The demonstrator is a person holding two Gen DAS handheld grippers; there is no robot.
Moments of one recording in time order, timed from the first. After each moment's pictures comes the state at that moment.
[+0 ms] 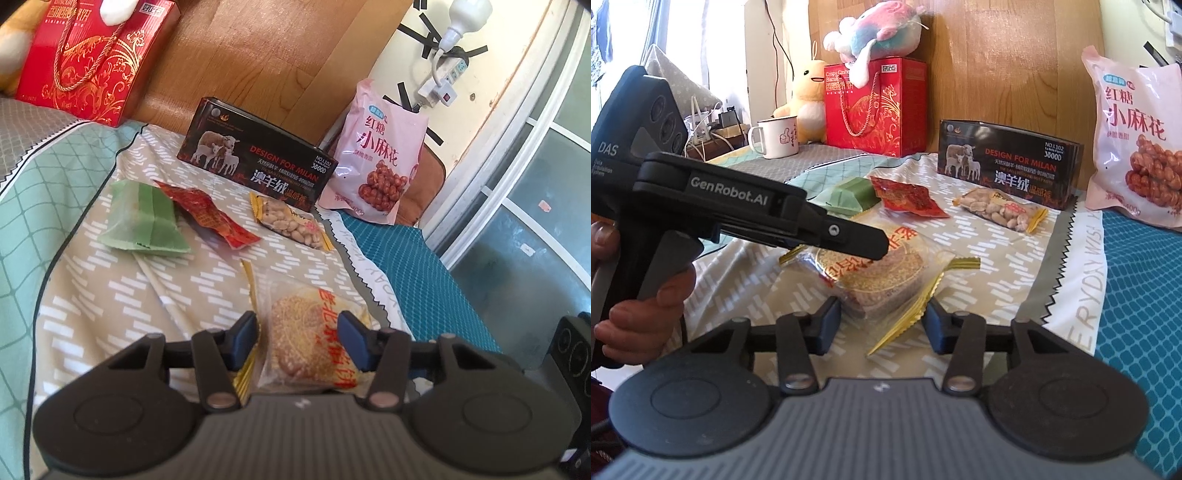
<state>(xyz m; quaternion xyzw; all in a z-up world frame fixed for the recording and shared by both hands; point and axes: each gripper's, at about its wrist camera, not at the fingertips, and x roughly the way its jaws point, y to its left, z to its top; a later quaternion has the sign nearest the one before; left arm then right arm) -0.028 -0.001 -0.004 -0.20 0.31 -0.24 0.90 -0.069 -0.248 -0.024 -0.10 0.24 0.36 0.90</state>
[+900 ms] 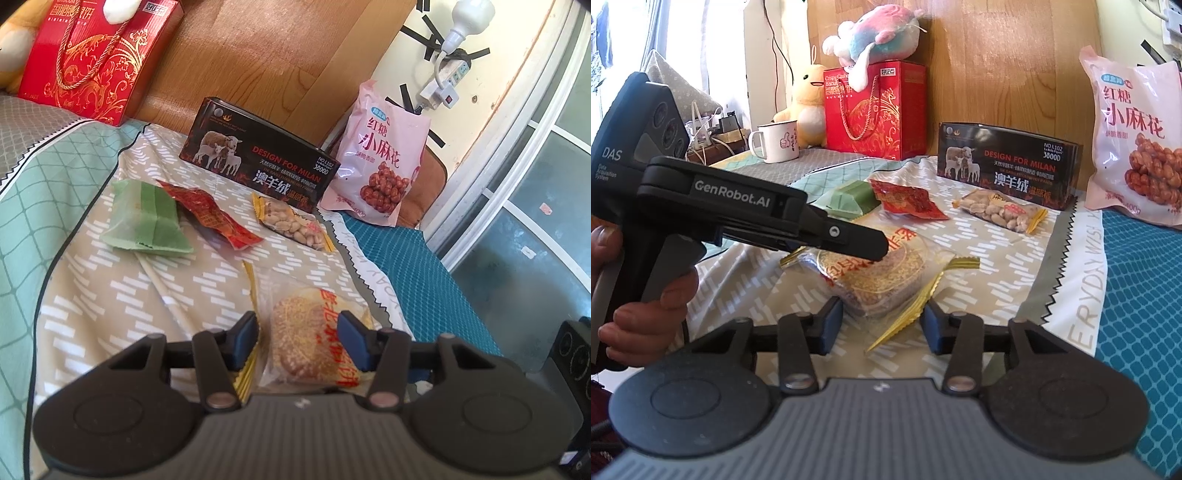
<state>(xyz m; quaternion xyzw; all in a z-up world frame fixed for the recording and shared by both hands) -0.028 0.001 -0.004 -0.20 0.31 -0.24 0.90 -0.073 -0.246 -0.024 -0.10 0.23 0.36 0.90</state>
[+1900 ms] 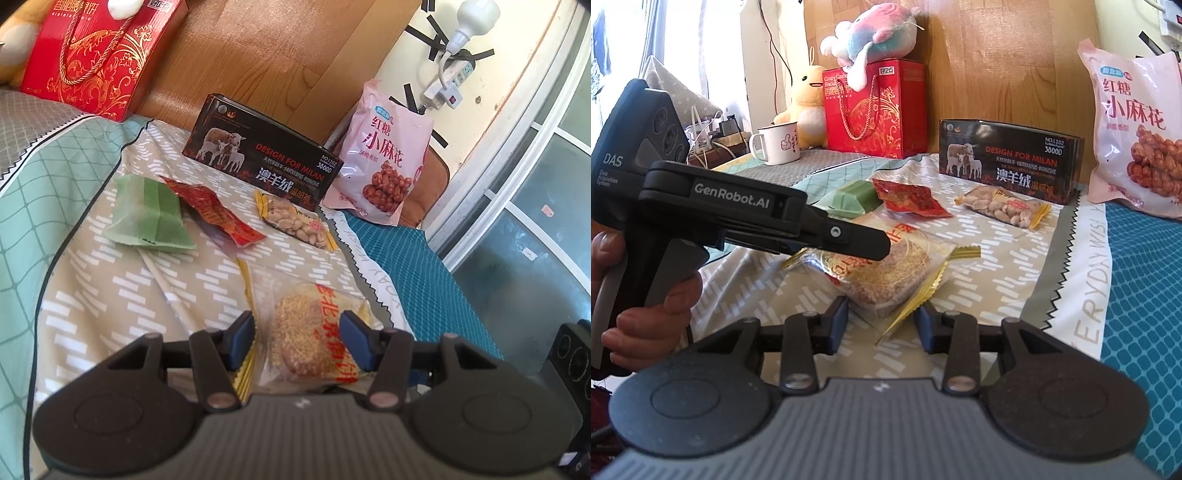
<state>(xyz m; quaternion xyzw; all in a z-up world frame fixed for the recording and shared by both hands) -0.026 0.004 -0.005 -0.21 0.31 -0.24 0.89 -0.072 -0.245 -0.025 -0.09 0.24 0.36 0.90</state>
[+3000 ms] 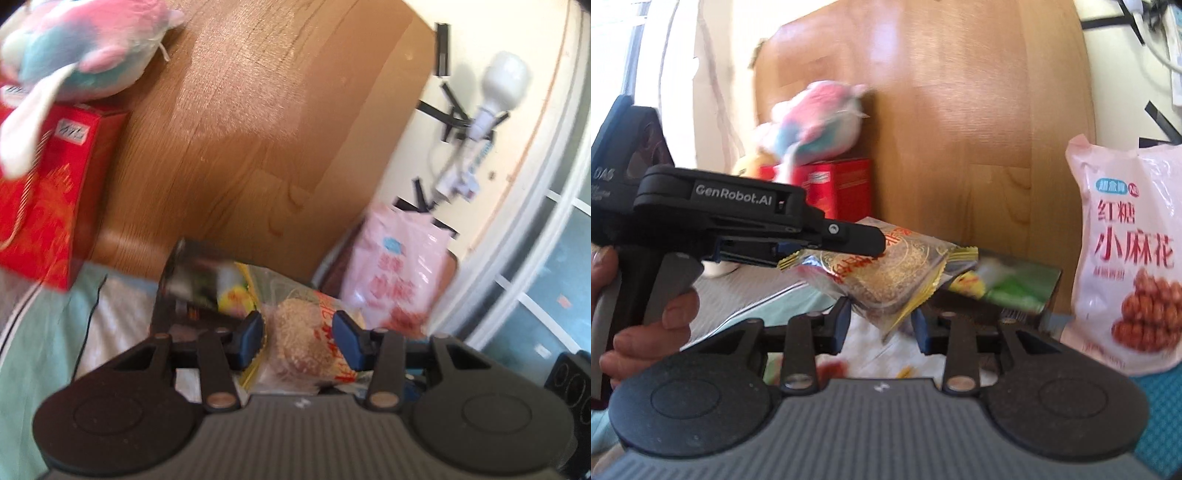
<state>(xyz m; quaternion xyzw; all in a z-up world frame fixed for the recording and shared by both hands) 0.146 0.000 0.101 -0.20 0.24 -0.23 0.92 0.098 -0.224 0.072 -0.05 0.16 0.32 0.93</state>
